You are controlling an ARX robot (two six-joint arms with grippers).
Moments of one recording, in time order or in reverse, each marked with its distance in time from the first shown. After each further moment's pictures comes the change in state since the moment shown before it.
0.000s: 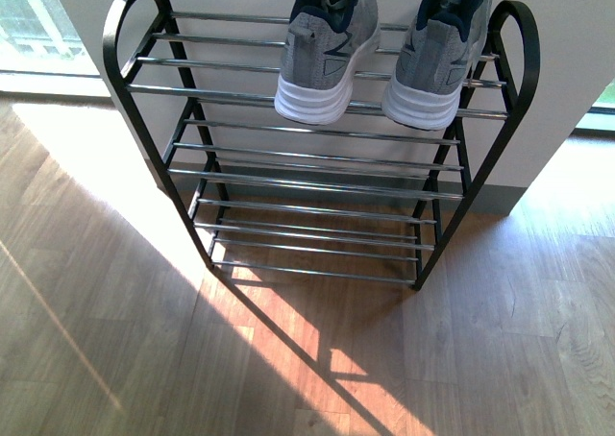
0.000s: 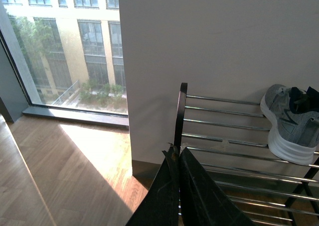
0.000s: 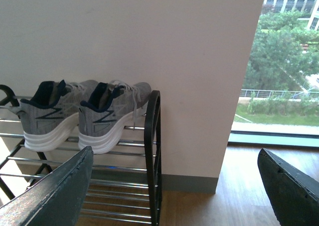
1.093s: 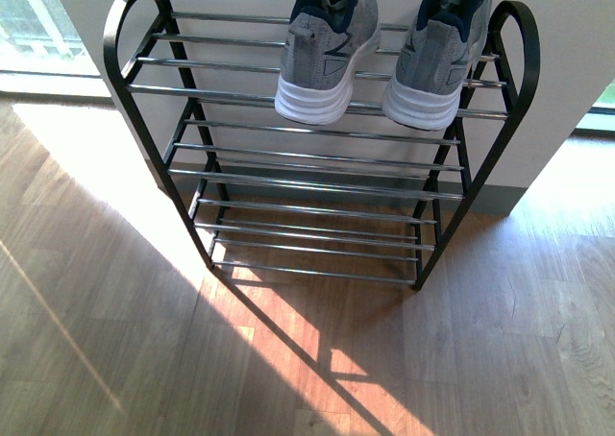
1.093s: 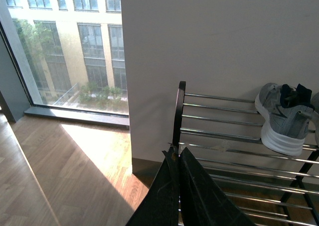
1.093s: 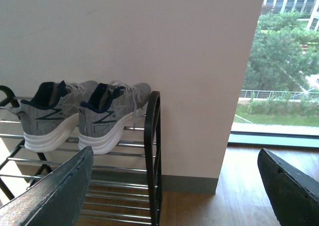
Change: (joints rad) left arm 0.001 -0.486 0.000 -0.497 0.000 0.001; right arm 0.000 -0.001 0.000 0.000 0.000 0.000
